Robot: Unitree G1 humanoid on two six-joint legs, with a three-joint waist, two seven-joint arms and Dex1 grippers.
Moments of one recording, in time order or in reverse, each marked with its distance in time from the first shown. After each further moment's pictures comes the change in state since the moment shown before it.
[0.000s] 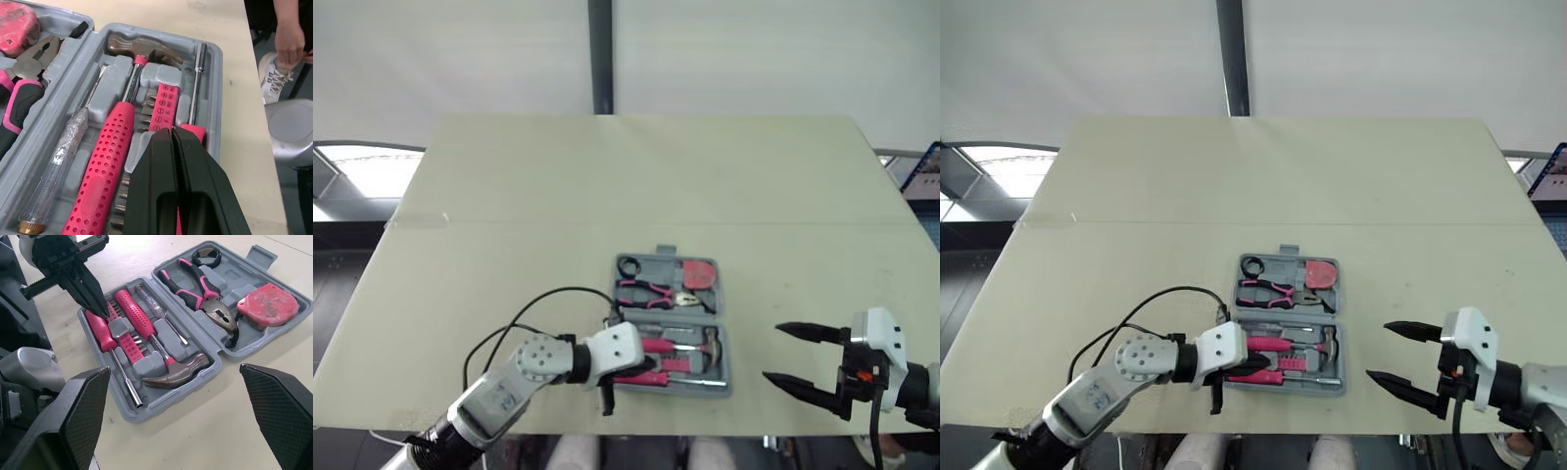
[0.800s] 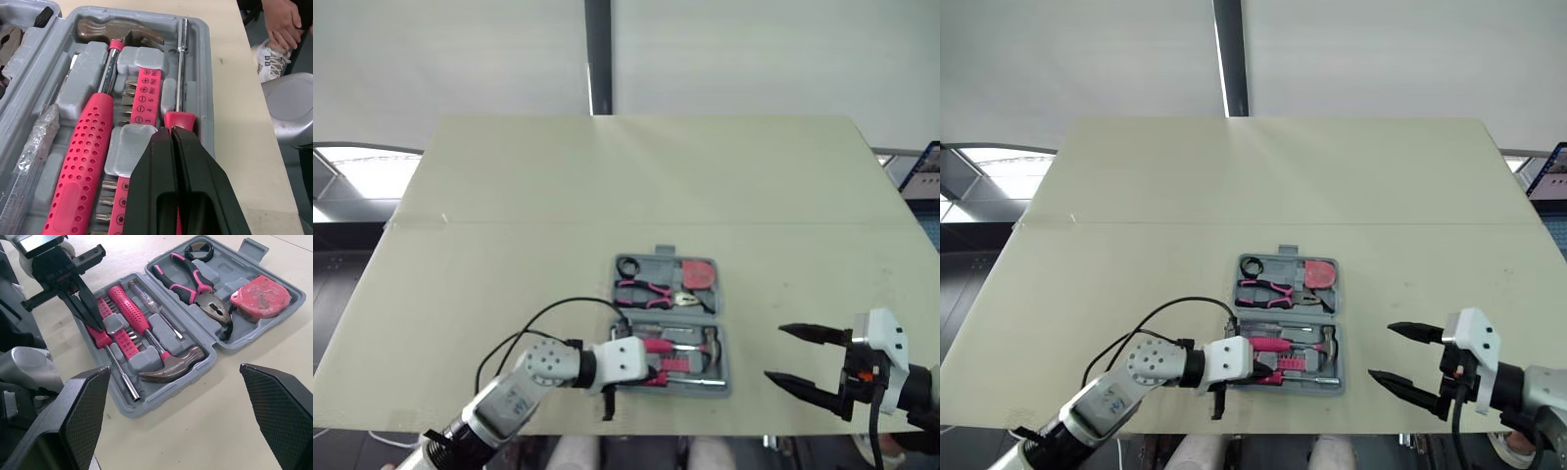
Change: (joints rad) left arm 0.010 -0.039 -0.020 0.080 0.121 -0.096 -0.086; right arm 0.019 0.000 -0.016 -0.016 0.001 0.015 -0.028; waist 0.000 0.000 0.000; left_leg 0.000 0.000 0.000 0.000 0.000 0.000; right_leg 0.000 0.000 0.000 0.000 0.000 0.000
